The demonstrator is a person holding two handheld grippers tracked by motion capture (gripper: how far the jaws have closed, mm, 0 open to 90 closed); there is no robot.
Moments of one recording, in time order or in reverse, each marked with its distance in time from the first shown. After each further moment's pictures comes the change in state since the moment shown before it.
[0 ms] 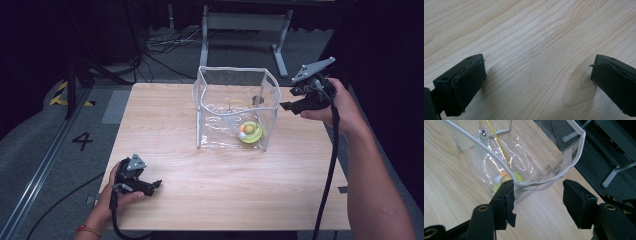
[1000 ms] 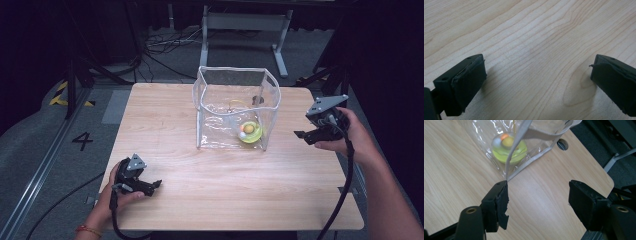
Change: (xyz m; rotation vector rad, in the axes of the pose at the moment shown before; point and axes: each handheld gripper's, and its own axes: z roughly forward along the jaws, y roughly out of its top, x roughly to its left) left arm 0.000 0.000 0.000 0.000 0.001 0.001; right arm 0.021 -0.082 0.006 0.063 -0.029 -0.007
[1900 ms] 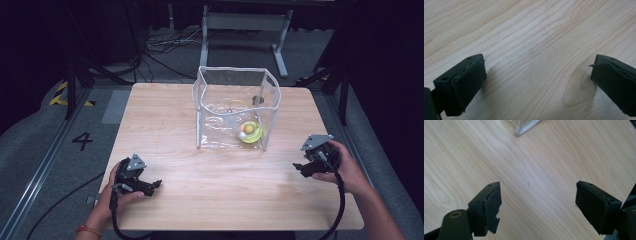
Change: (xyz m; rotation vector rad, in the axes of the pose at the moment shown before) left arm 0.000 0.000 0.000 0.000 0.001 0.003; right arm 0.043 -0.080 0.056 0.105 -0.003 0.003
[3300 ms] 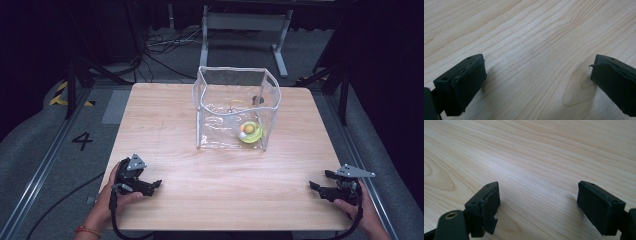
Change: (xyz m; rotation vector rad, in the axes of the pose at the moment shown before) left arm -0.001 0.000 0.000 0.001 0.008 -0.004; right arm 0.008 -0.142 0.031 -0.261 0.049 0.461
